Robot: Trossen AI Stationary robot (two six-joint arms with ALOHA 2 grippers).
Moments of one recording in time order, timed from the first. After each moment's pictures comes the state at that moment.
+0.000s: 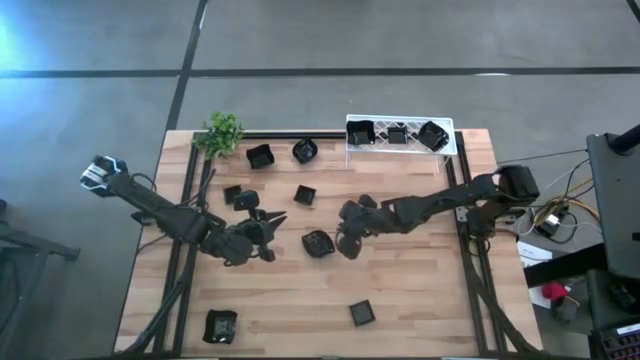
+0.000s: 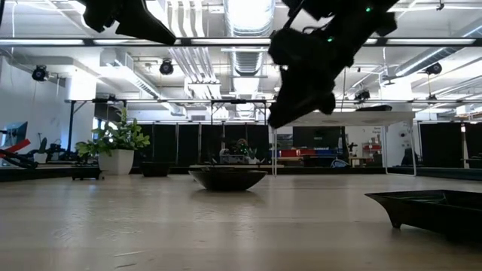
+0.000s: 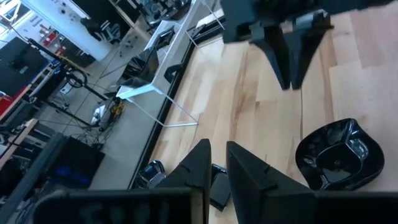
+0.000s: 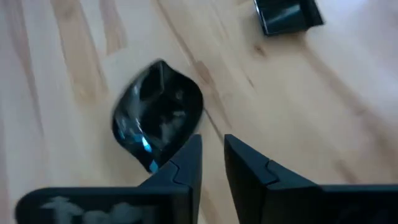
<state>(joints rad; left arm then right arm) -0.47 1.17 0.83 -0.28 -0.95 0.06 0.12 1.65 0.99 -0.20 0.22 0.57</state>
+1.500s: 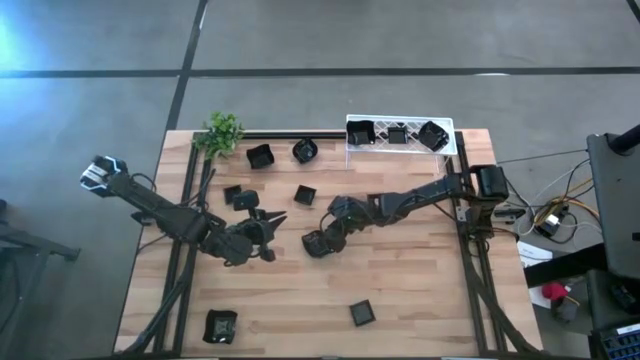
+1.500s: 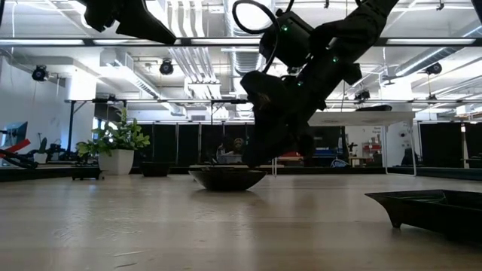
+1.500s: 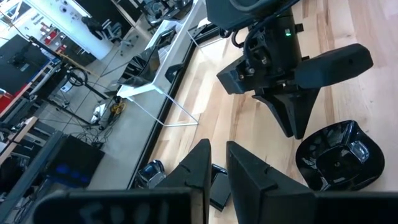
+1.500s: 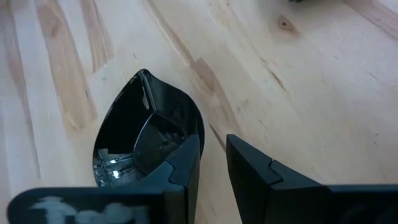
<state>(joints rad) -0.47 1.17 0.83 -0.28 -0.96 0.05 0.00 1.86 0.99 0.04 -0.01 0.66</state>
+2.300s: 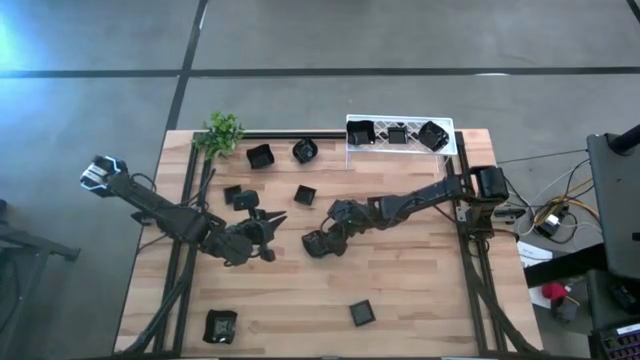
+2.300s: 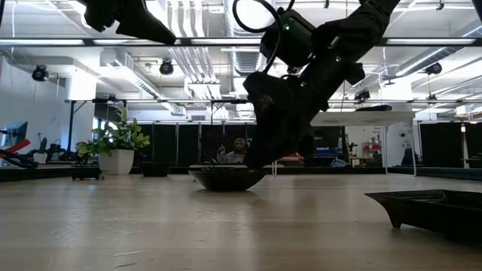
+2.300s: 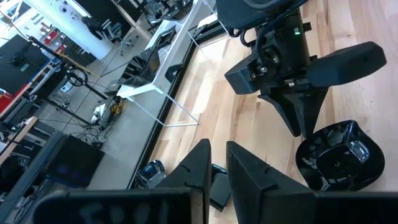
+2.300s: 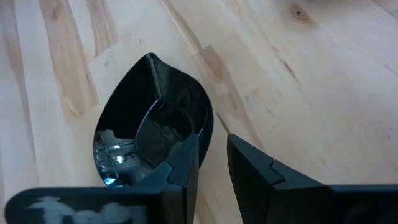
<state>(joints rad) -0.47 1.17 0.83 -0.28 -0.96 0.05 0.02 1.87 0.99 0.04 0.00 0.63</state>
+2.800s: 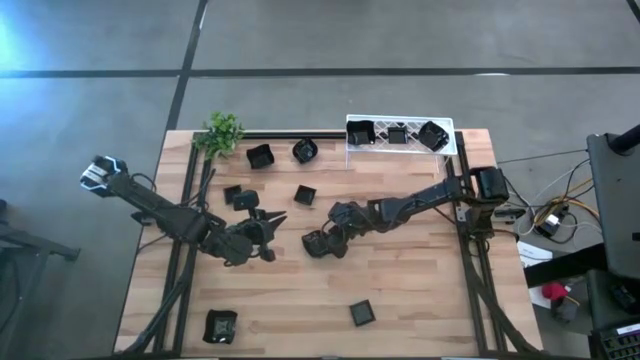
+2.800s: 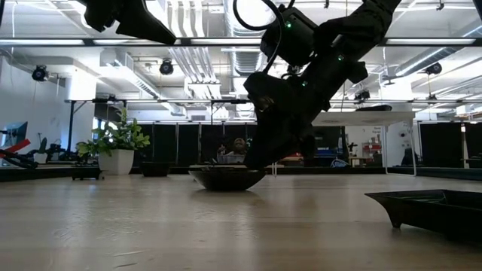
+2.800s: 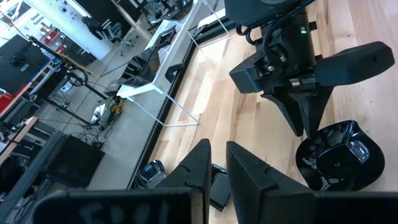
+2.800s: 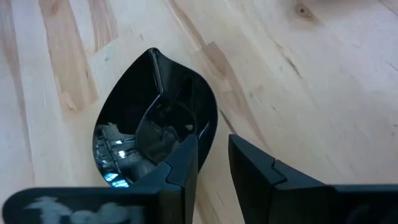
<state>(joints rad) -0.47 1.17 0.83 -0.28 -0.96 0.05 0.04 1.87 0.99 0.04 0.03 0.63</state>
